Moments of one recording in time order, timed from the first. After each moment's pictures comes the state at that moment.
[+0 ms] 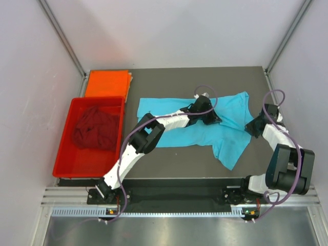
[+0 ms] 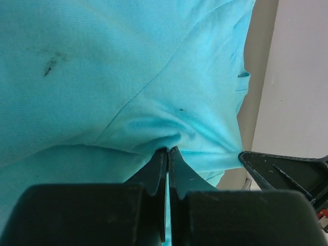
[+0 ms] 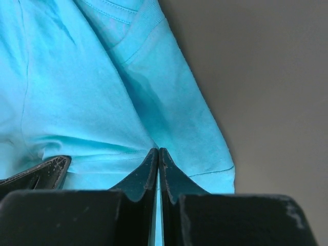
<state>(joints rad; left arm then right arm) -0.85 2.52 1.95 0.03 0.22 -1.12 -0.25 1.38 0.74 -0.33 0.00 0.71</state>
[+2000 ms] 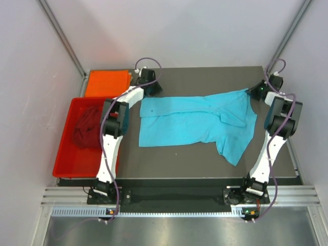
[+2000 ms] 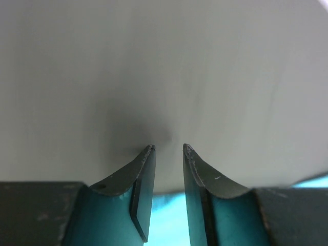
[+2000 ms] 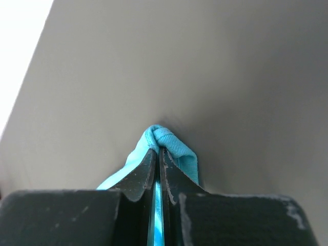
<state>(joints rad) -0.30 2.42 1.92 -0.19 0.03 -0.79 -0.33 2.30 1.61 0.02 -0.36 0.62</state>
